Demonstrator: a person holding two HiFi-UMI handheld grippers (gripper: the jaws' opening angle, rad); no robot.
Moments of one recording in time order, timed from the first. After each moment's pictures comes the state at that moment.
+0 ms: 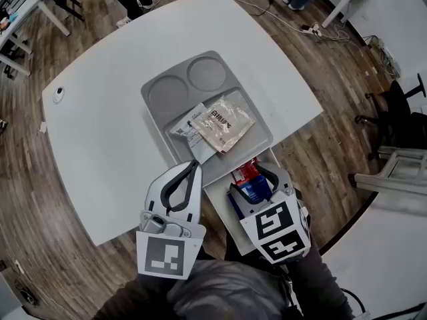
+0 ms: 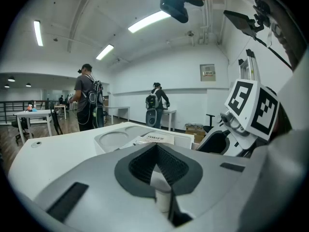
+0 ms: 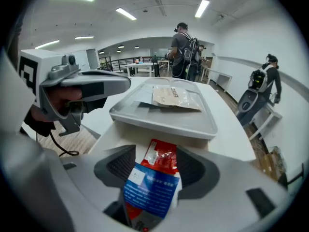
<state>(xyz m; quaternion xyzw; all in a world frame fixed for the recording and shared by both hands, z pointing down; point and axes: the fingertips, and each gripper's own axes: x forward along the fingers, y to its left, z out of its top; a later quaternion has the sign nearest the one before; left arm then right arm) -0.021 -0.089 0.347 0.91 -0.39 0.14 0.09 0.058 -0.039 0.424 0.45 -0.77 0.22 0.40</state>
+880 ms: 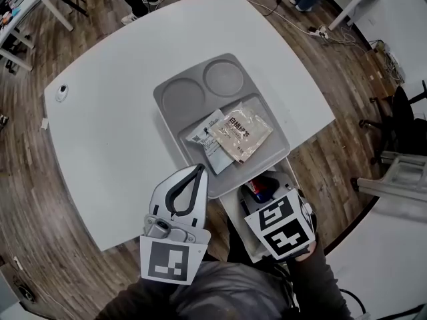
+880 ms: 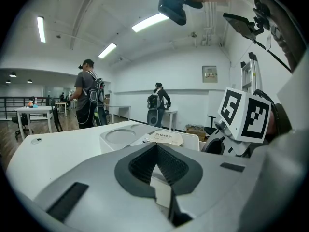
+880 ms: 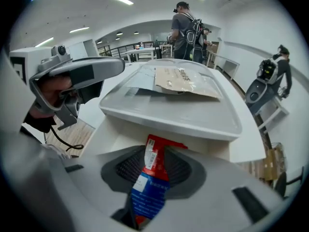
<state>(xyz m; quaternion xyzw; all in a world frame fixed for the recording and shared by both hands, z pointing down) -0.038 -0.105 0.360 0.91 -0.38 0.14 0.10 0.046 -0.045 0.459 0.40 -0.74 0.28 0.46</state>
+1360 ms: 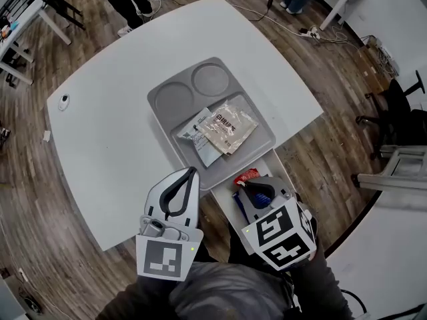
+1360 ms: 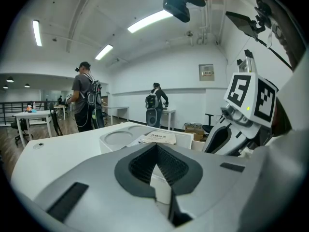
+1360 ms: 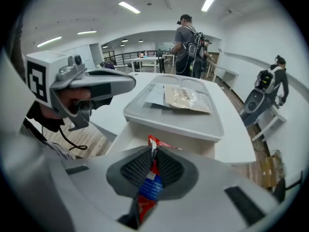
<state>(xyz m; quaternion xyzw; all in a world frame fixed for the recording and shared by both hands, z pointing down) -0.039 -0.086 0.349 0.91 -0.38 0.14 0.09 0.041 -0.024 0.417 0.41 -0.77 0.24 0.43</state>
